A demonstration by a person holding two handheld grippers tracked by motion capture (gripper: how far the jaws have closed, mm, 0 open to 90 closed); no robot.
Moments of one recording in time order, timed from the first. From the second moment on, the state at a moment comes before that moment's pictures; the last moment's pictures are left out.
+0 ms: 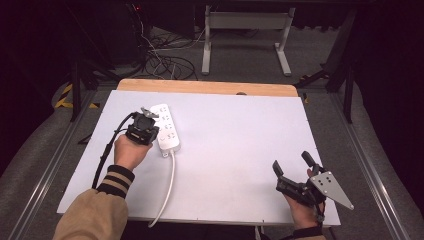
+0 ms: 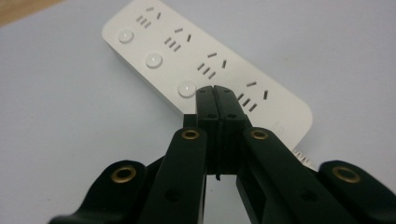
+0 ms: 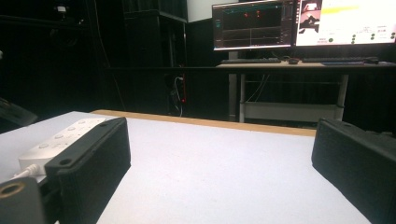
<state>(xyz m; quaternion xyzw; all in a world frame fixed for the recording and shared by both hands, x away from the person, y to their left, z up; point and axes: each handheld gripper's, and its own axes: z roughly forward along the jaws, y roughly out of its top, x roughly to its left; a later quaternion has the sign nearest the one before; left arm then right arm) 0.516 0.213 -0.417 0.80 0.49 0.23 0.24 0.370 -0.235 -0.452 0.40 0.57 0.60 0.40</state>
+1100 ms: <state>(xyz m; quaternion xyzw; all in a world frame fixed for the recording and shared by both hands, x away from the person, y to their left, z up) 0.532 0.215 -0.438 0.81 0.49 0.19 0.26 0.366 -0.235 -0.451 0.40 0.57 0.60 0.39</state>
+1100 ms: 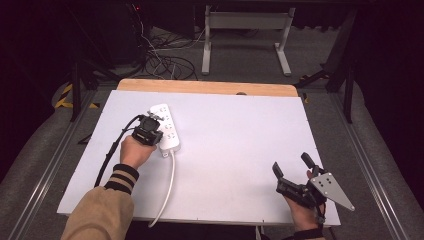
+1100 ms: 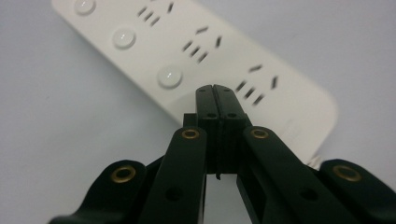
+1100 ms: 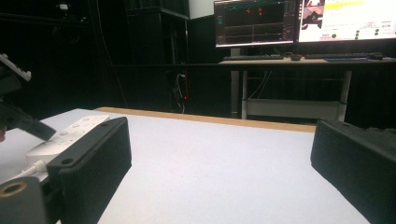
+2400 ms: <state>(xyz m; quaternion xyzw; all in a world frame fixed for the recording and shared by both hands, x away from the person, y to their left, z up) 0.530 0.200 -0.444 0.81 0.50 0.19 0.23 0.360 -0.239 -0.450 0.41 0.57 0.59 0.40</state>
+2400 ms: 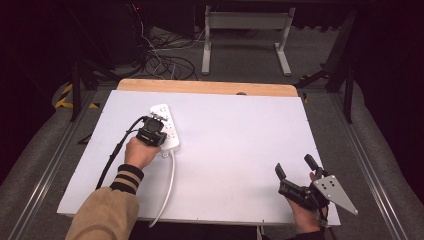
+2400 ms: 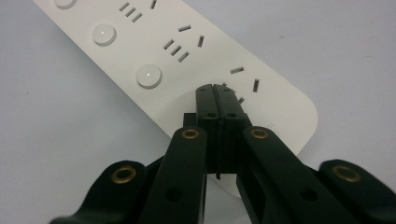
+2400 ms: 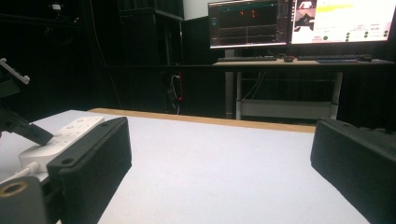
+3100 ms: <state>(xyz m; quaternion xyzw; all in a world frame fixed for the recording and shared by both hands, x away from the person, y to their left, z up) 0.531 0.200 -0.446 0.81 0.50 0.20 0.23 0.358 -0.239 -0.450 0.41 0.57 0.59 0.40</state>
